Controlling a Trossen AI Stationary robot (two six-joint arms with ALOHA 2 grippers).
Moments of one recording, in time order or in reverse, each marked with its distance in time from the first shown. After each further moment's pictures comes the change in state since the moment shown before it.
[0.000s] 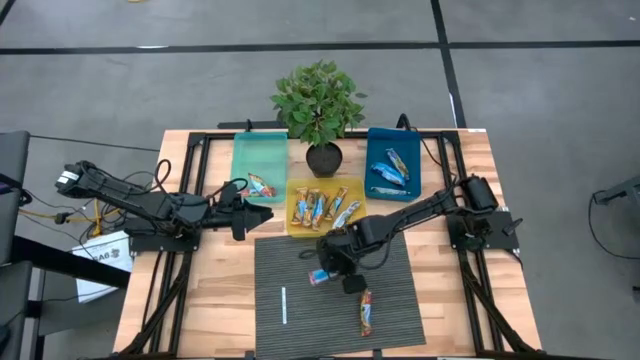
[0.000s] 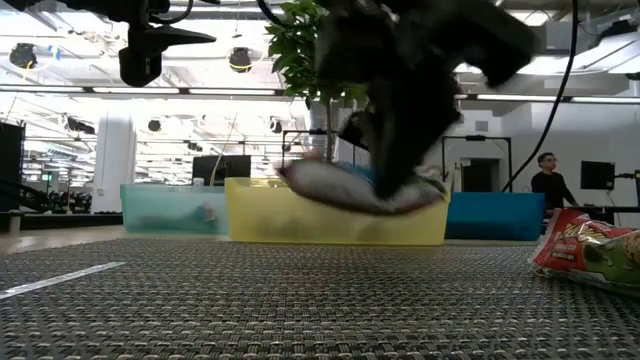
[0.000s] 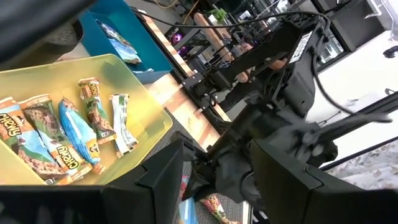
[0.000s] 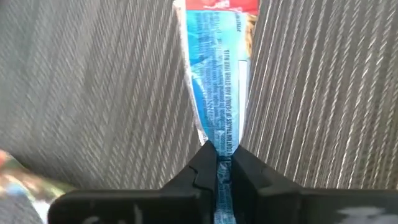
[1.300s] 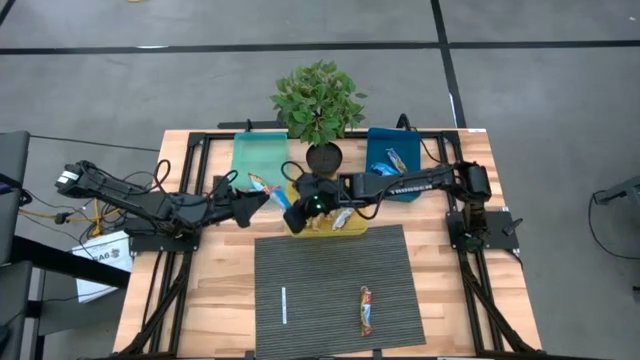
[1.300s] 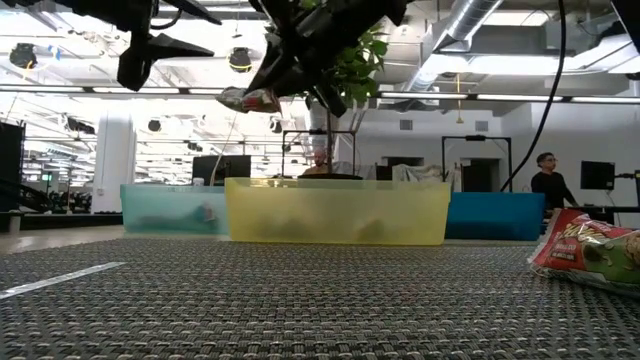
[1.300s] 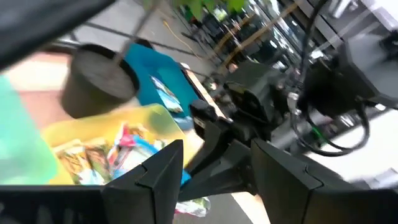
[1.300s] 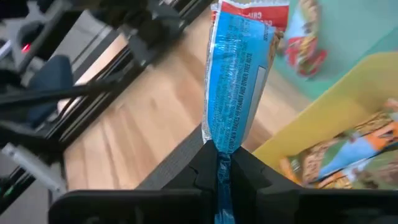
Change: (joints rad) left arm 0.000 -0.007 0.000 -0.016 -0.269 -0.009; right arm -0.241 -0.003 0.224 0.271 0.194 0.758
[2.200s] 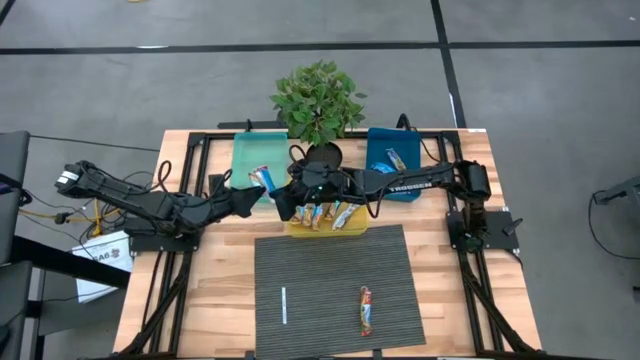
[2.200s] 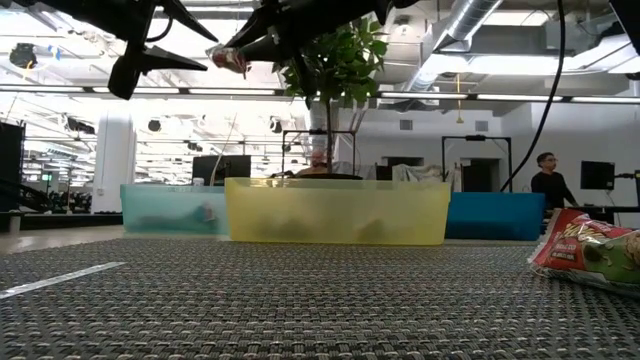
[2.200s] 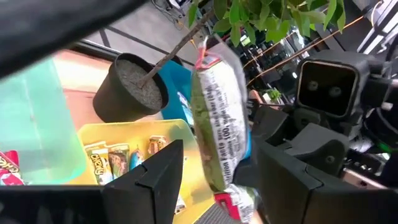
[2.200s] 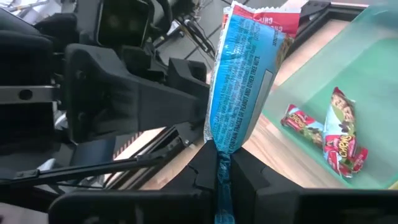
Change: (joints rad) left arm 0.001 0.001 0.000 -0.070 -0.136 -0.171; right arm -0.023 0.000 0.000 0.323 0.062 -0.021
